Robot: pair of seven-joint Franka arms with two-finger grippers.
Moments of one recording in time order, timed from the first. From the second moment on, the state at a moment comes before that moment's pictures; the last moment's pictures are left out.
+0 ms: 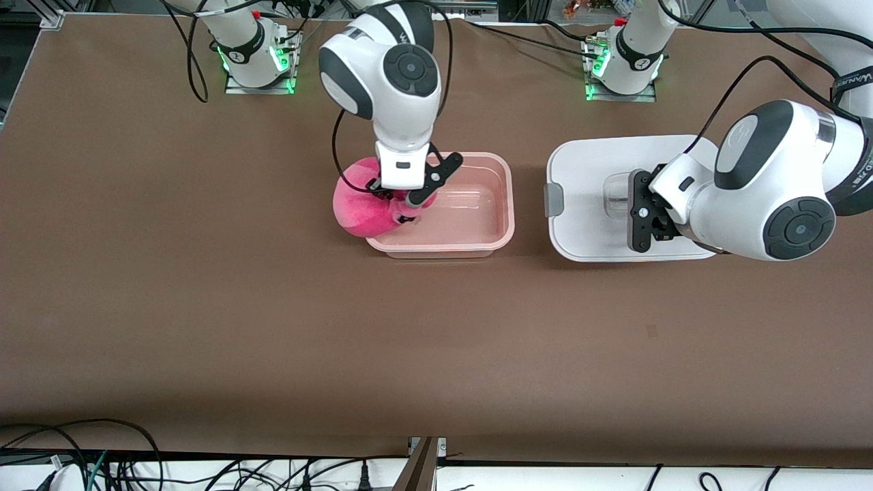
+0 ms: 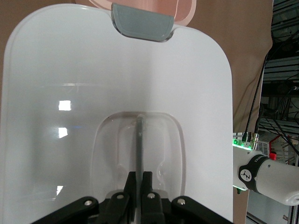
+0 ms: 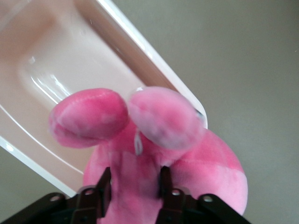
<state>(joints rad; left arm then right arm) 0.09 0.48 -0.38 -1.30 0.01 1.26 1.20 0.56 0.50 0.30 -1.37 -0.25 1.76 0.09</state>
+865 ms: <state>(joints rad) -0.10 0.53 -0.39 -1.30 -0.02 1.32 1.08 0.48 0.38 0.12 -1.20 -0.22 1.54 0.21</state>
